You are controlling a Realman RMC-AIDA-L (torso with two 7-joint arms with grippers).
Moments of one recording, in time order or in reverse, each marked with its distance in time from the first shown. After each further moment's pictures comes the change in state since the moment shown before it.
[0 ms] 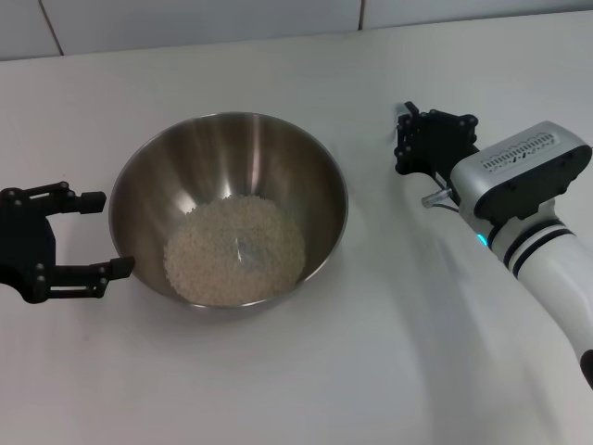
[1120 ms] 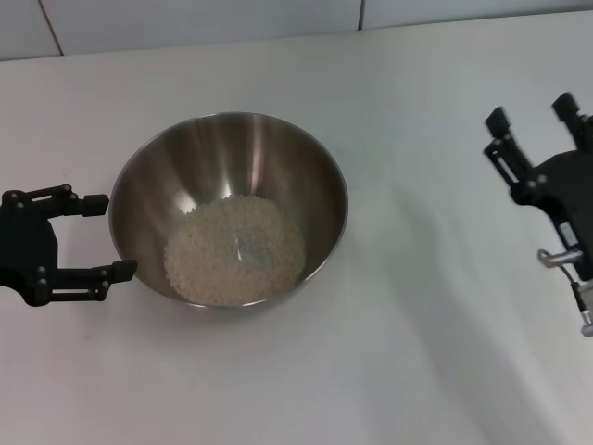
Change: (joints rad) left arm 0.000 -0.001 0.002 -0.001 0.000 0.007 0.001; right arm -0.339 -0.014 -0.015 0.022 -0.160 -0.650 0.238
